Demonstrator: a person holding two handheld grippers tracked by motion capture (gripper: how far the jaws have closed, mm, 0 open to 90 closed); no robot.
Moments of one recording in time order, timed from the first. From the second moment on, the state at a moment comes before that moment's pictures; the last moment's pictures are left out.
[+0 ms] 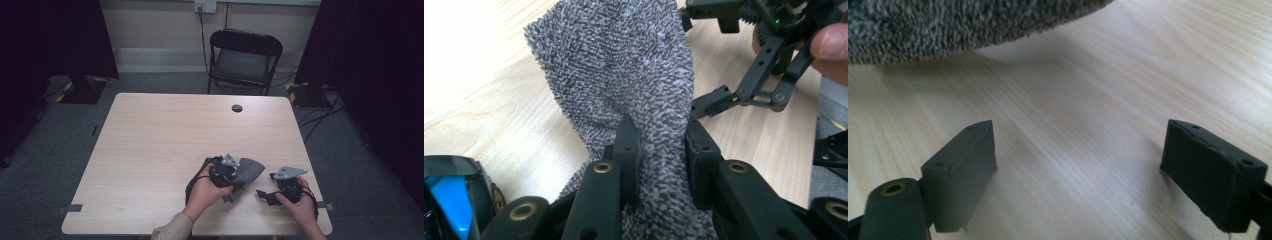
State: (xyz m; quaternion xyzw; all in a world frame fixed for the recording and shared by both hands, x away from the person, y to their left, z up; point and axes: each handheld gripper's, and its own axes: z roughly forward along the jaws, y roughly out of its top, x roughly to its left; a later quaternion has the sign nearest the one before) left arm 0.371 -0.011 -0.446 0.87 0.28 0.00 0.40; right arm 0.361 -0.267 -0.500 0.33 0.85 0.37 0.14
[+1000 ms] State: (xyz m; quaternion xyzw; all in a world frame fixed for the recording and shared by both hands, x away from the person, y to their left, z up) left arm 0.370 -0.010 -0.462 0.87 0.29 0.02 0.40; right arm 0.359 -0.270 -0.500 0.34 0.85 0.37 0.15
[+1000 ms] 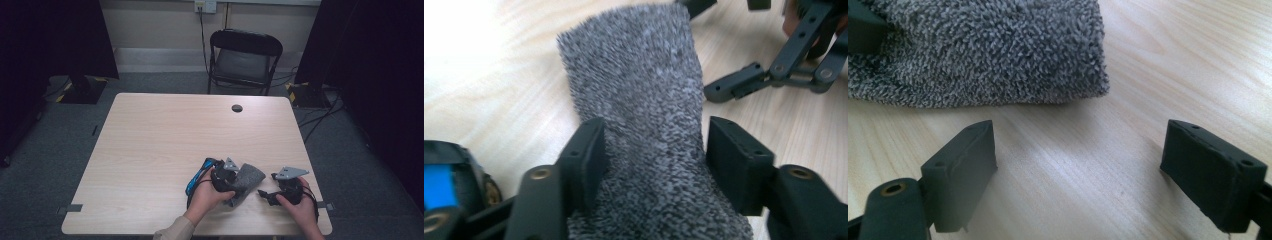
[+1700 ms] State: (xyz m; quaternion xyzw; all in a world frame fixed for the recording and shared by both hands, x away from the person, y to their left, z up) left arm 0.371 0.081 -0.451 0.84 0.37 0.12 0.38; right arm 0.358 -0.270 -0.500 0.34 0.85 0.37 0.15
